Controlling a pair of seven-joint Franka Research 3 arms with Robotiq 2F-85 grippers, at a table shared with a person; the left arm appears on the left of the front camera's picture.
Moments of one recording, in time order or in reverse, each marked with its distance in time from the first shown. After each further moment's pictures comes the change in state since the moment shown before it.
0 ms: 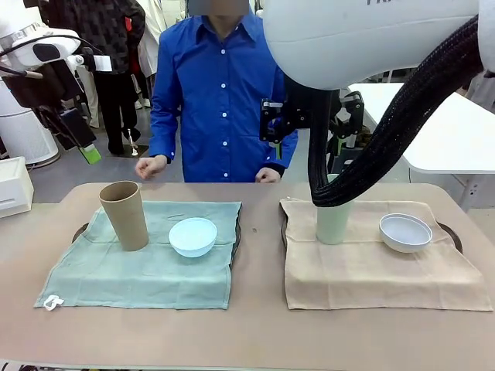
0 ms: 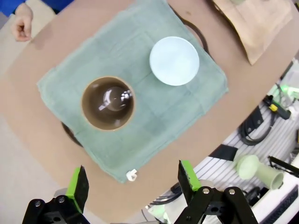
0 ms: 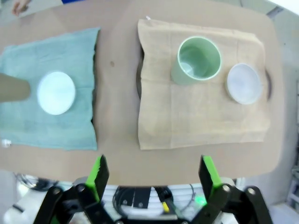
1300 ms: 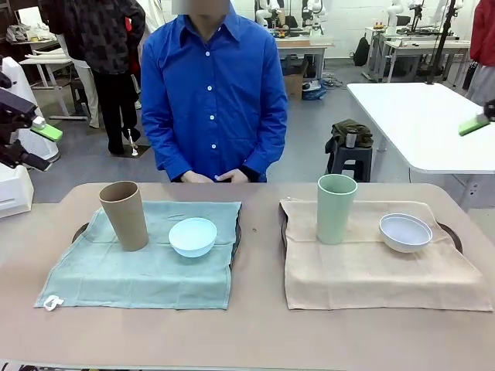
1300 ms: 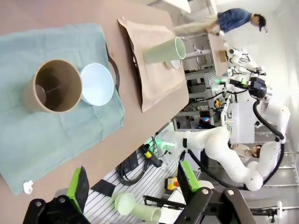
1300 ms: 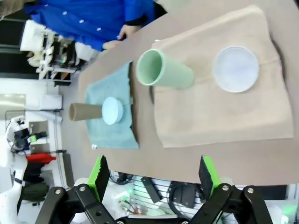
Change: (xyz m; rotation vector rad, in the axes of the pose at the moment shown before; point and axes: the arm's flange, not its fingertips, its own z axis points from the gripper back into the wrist) left arm -0.109 0.088 -0.012 -0.699 -0.279 0.531; right arm -0.059 -0.343 -0.017 0.663 -0.081 -0.397
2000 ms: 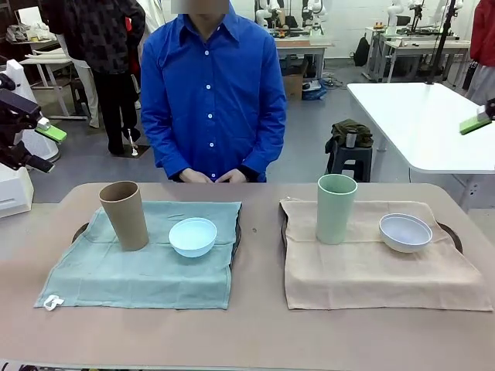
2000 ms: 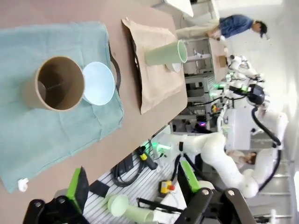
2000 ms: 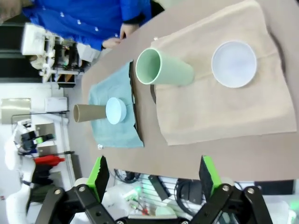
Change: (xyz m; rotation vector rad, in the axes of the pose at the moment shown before) left arm 0.004 0.008 -0.003 -0.011 -0.009 0.072; right arm 0.008 -0.014 0.002 0.052 0.031 -0.067
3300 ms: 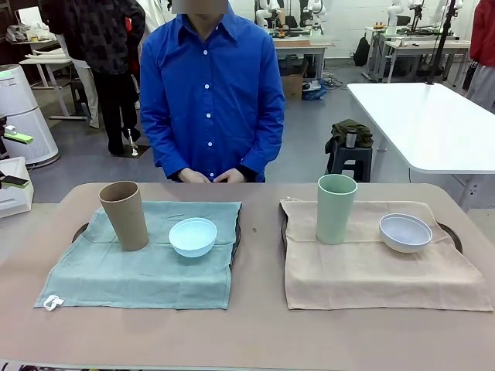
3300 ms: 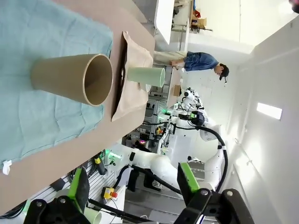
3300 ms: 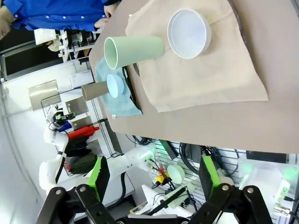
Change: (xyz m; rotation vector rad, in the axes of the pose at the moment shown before) left arm -0.001 0.107 0.032 -0.250 -0.025 0.345; right arm 0.065 -0.144 0.031 0.122 0.267 -0.182
